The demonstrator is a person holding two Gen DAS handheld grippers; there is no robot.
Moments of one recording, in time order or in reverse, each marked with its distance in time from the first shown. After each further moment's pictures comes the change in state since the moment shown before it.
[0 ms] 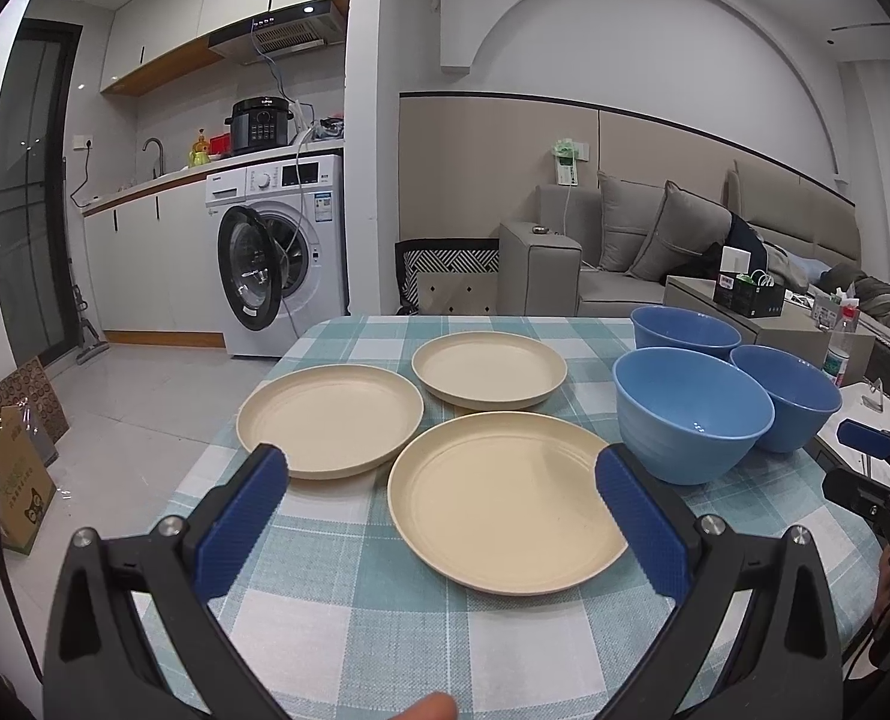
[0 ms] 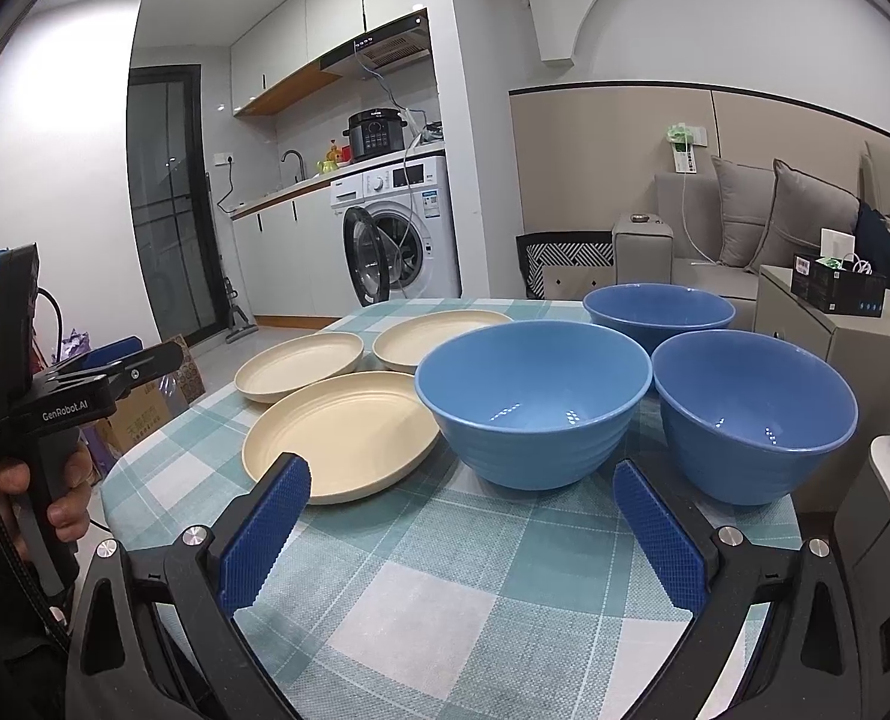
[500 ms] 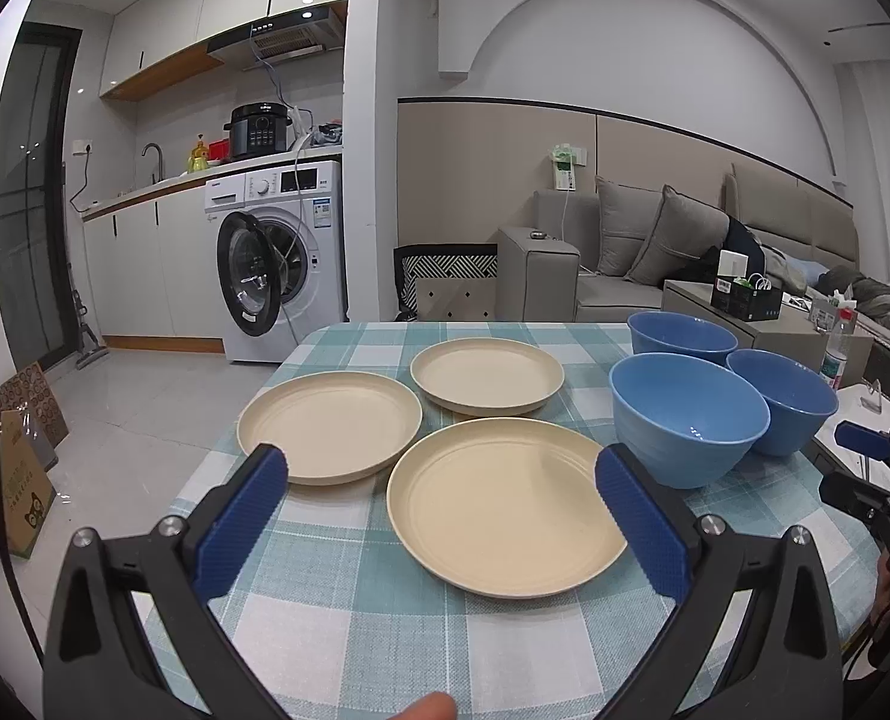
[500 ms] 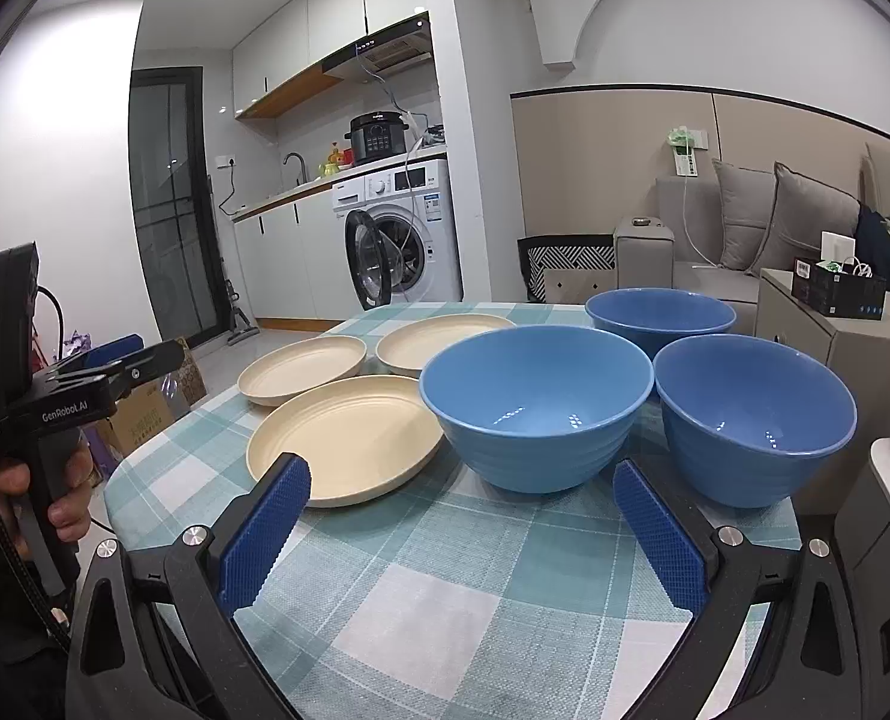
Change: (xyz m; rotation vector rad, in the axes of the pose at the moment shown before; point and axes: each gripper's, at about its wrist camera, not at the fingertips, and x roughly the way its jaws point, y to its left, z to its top) left arm -0.007 -0.001 0.002 -0.001 -0.012 -0.003; right arm -0.003 0.005 0.002 -0.012 -0.004 0.001
